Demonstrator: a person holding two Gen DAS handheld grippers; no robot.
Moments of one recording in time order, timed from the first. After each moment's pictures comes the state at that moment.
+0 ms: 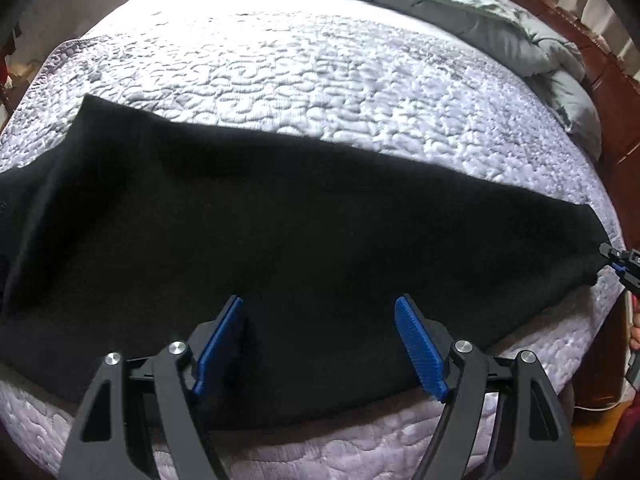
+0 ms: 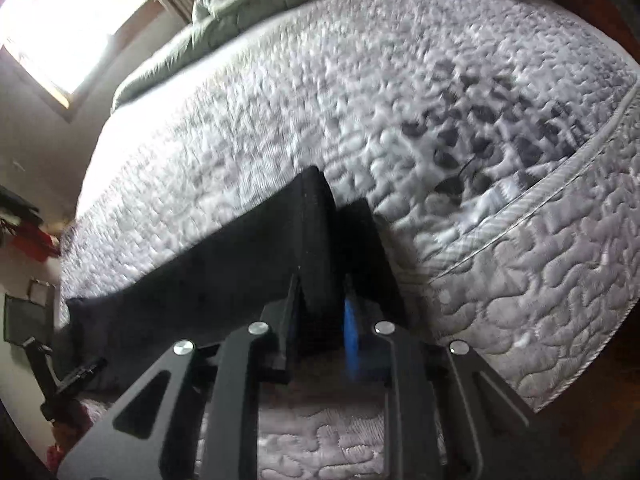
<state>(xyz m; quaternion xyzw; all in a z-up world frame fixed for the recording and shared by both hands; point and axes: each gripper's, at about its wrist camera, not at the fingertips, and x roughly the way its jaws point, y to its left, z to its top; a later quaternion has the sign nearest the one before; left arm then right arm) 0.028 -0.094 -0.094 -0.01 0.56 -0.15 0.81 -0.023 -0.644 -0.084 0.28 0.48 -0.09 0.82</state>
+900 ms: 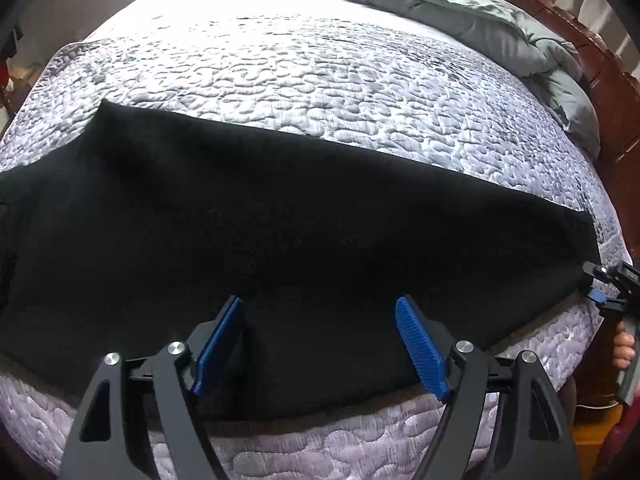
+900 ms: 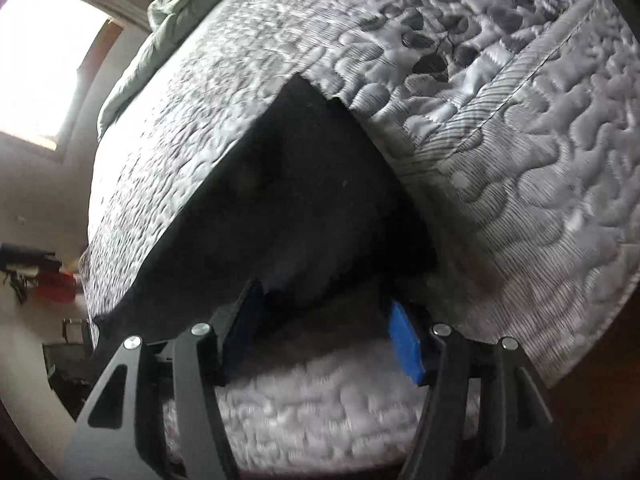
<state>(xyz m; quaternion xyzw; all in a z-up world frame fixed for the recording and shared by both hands) 0.023 -0.090 -0.094 -0.01 0.56 -0.15 0.82 -0.035 -0.631 -0.143 0.40 0.51 -0.10 0.75</state>
